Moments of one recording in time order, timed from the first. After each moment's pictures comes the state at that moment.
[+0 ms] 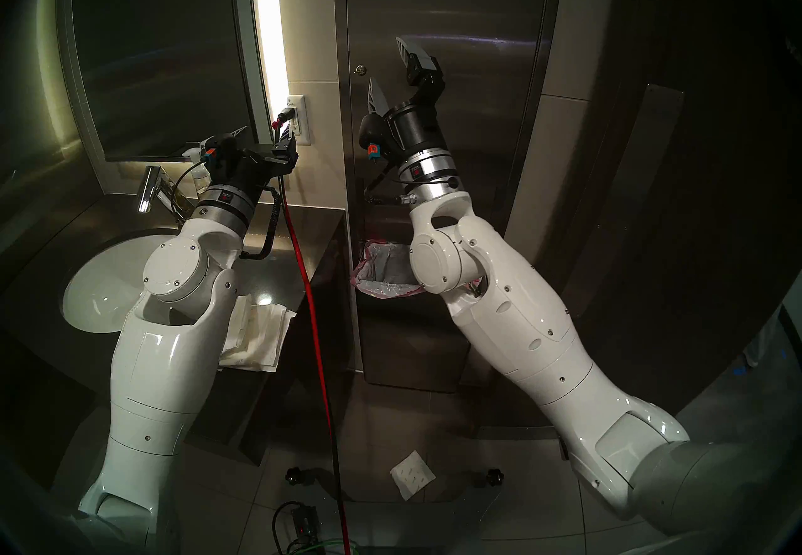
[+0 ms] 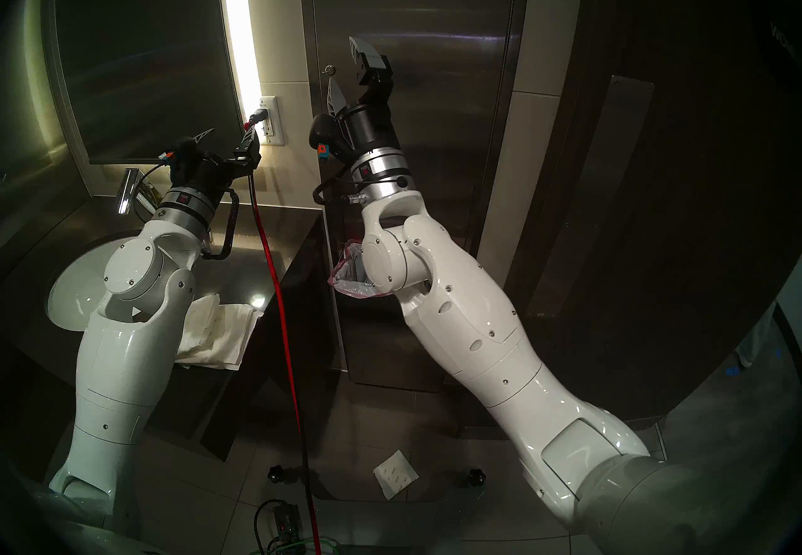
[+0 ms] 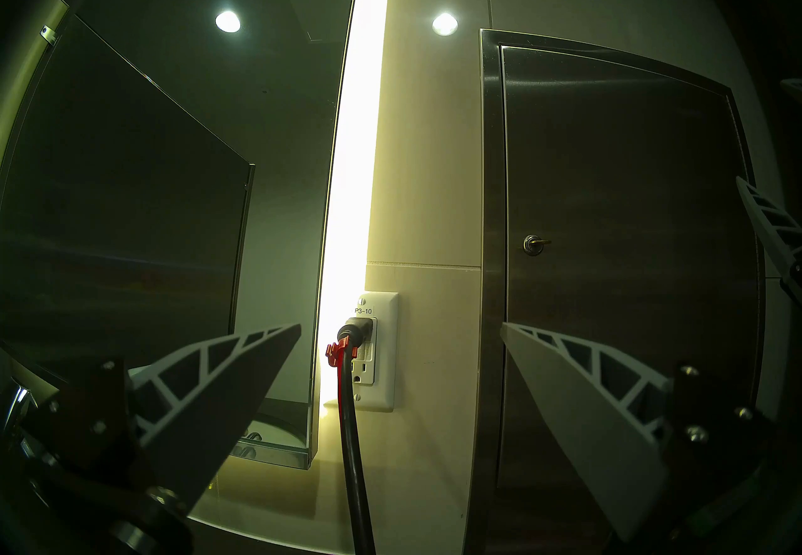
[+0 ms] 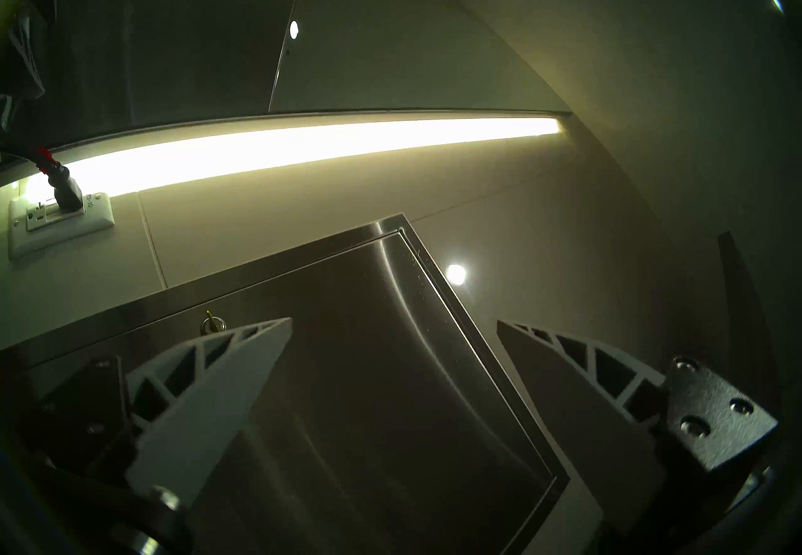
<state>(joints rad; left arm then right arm) 1.47 -1.21 -1.58 -1.91 -0.43 0.06 0.04 -1.07 -1.42 0.92 -1.65 -1.02 0.19 -0.38</state>
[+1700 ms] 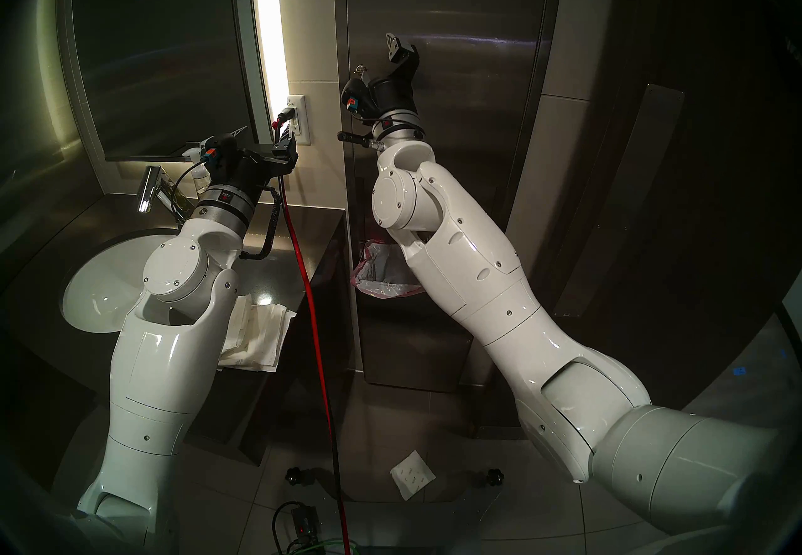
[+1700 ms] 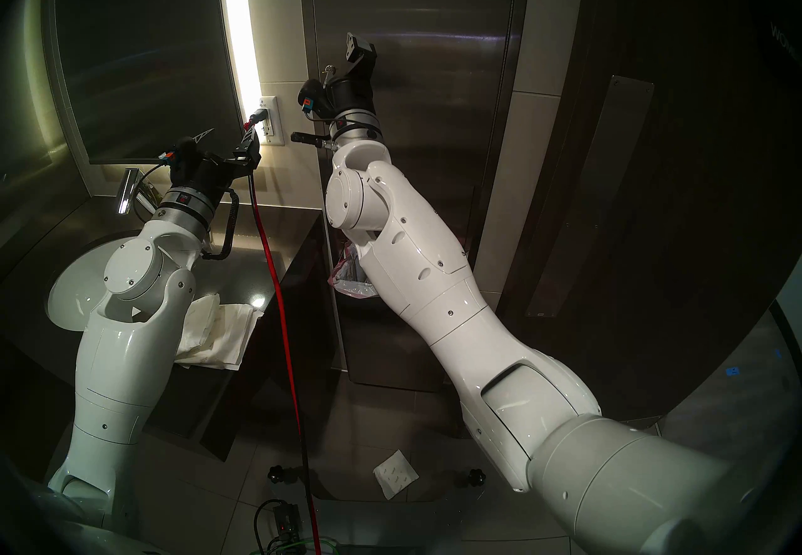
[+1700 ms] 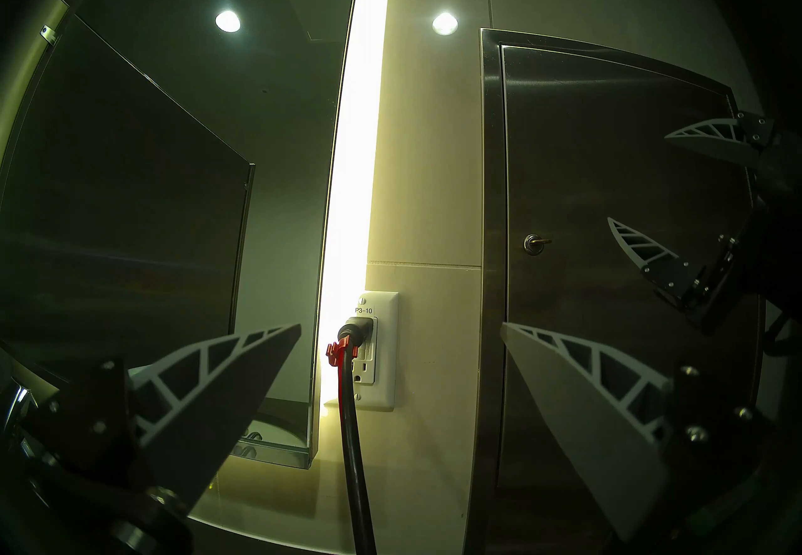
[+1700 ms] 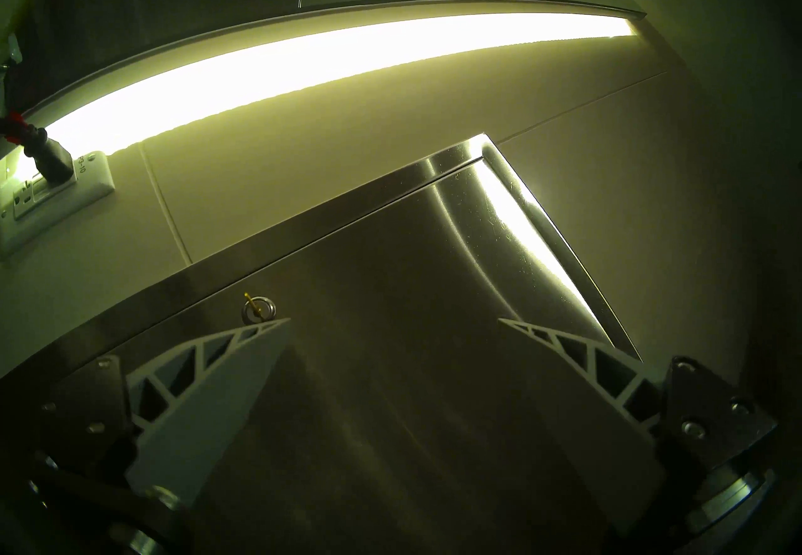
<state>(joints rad) 1.47 -1.20 -1.58 -1.91 -0.43 0.06 0.05 -0.84 -1.63 0.98 -1.37 -0.92 0.28 -0.21</state>
